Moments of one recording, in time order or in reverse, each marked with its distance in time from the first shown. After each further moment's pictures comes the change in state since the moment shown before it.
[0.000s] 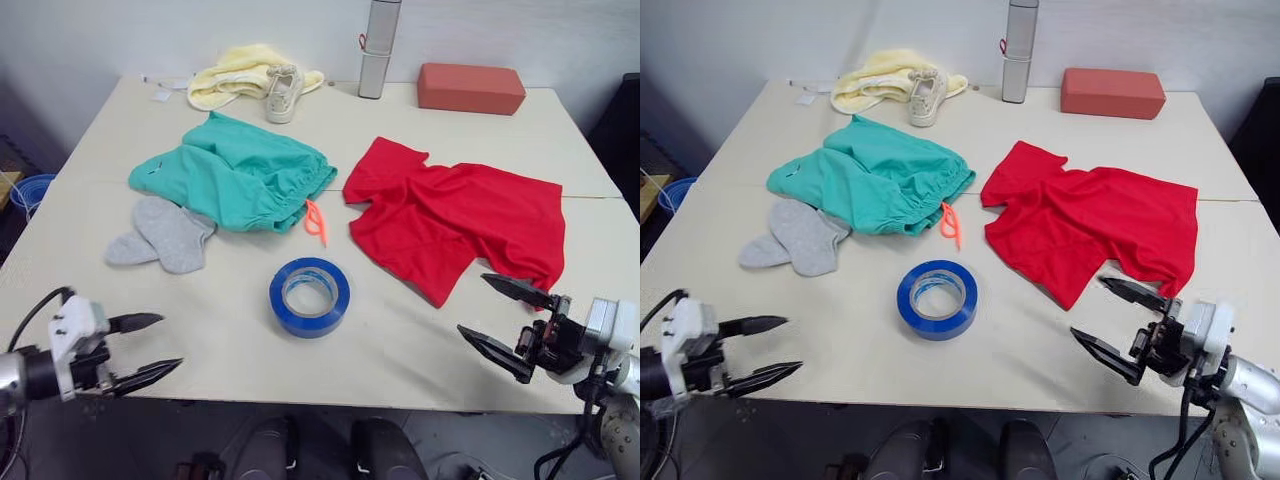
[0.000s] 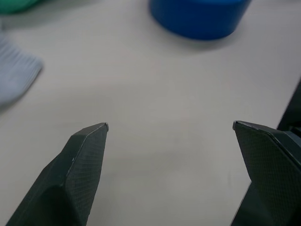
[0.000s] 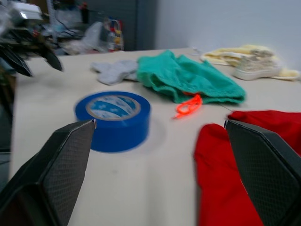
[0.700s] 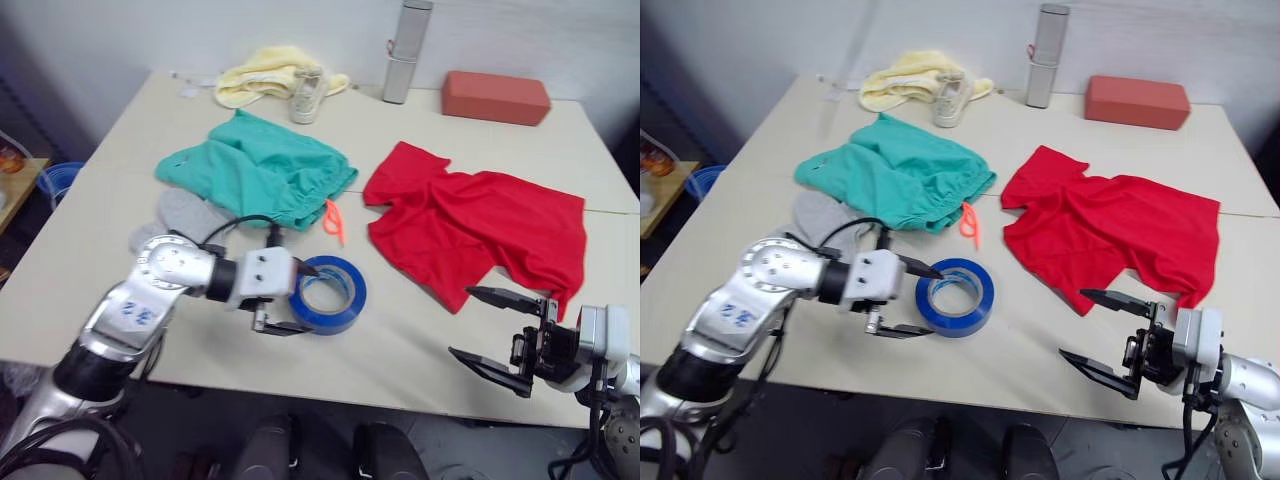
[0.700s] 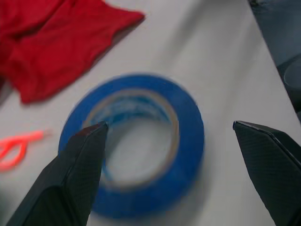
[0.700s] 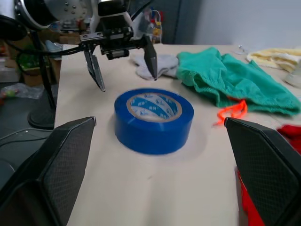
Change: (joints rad) left arm -0.822 -0.181 -0.759 -0.016 0.356 0.071 -0.011; right arm 0.069 0.034 0.008 0.022 -0.074 -0.062 0.104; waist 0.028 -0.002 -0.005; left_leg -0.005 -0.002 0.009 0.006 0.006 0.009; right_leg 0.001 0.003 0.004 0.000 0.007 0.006
